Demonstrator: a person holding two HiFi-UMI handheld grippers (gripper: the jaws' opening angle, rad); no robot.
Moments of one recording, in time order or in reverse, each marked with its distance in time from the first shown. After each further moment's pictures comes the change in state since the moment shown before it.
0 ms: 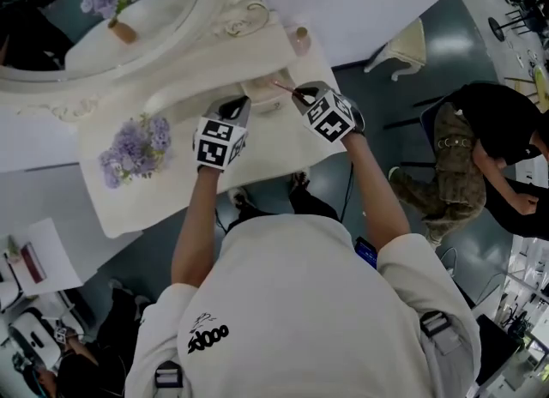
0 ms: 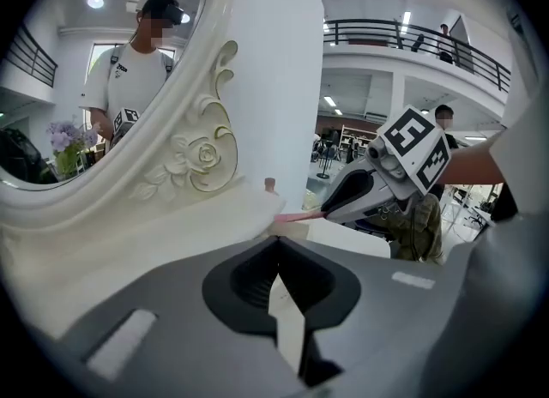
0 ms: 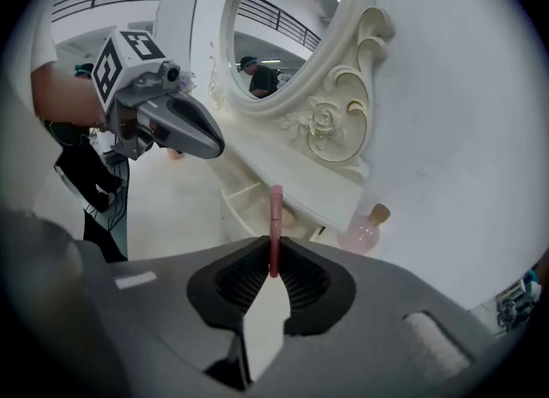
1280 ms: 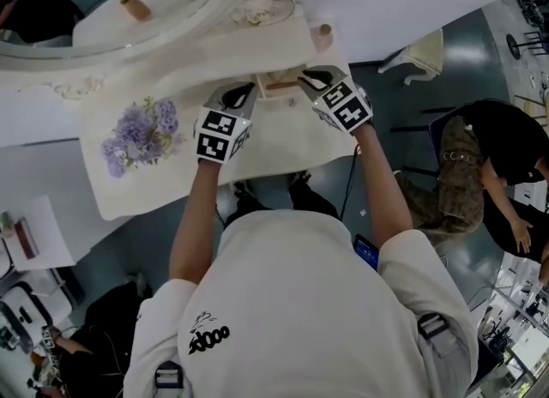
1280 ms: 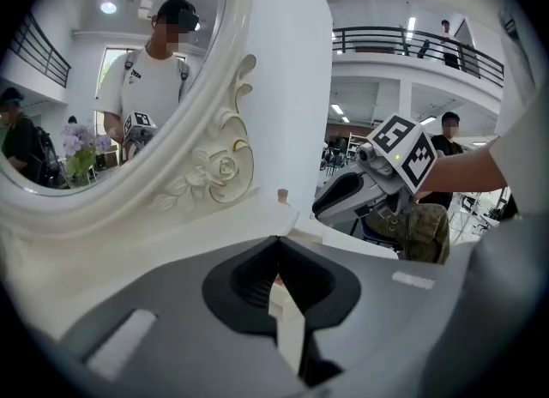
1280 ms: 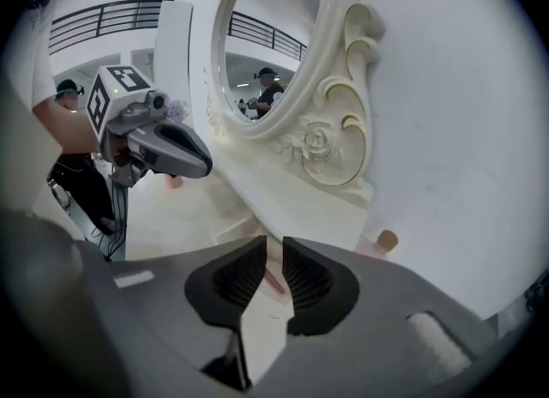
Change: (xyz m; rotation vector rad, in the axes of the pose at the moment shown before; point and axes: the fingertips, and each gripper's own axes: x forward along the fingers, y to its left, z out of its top) left arm -0.013 0.024 0.012 -0.028 -0.059 0.041; right arm 0.016 -0.017 0.040 0.065 -0.118 0.071
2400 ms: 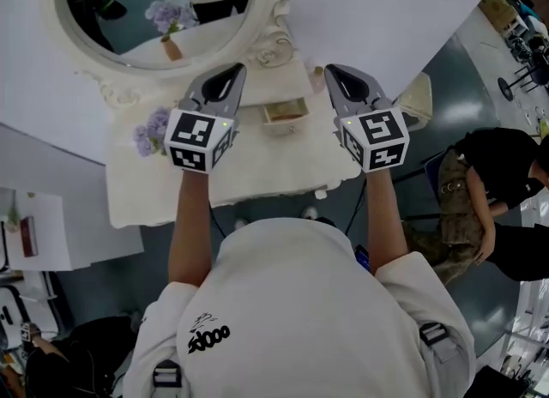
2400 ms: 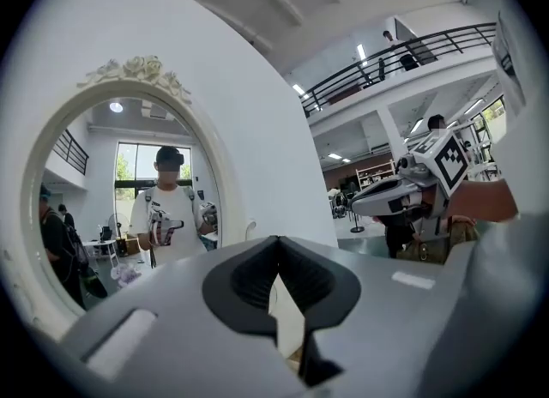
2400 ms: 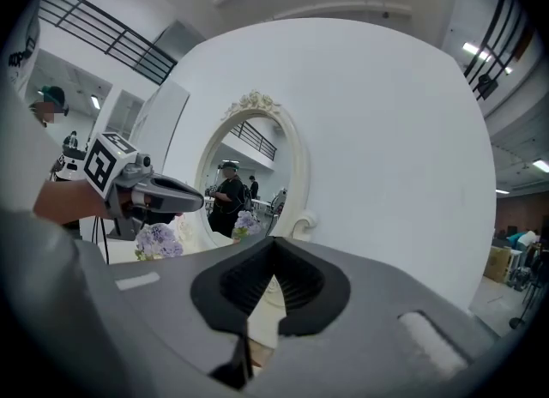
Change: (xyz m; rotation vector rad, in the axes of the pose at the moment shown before) left arm -0.171 -0.039 0.188 0.236 -0.463 0.197; right arm -0.246 0.023 0.155 0.031 -0.599 -0.370
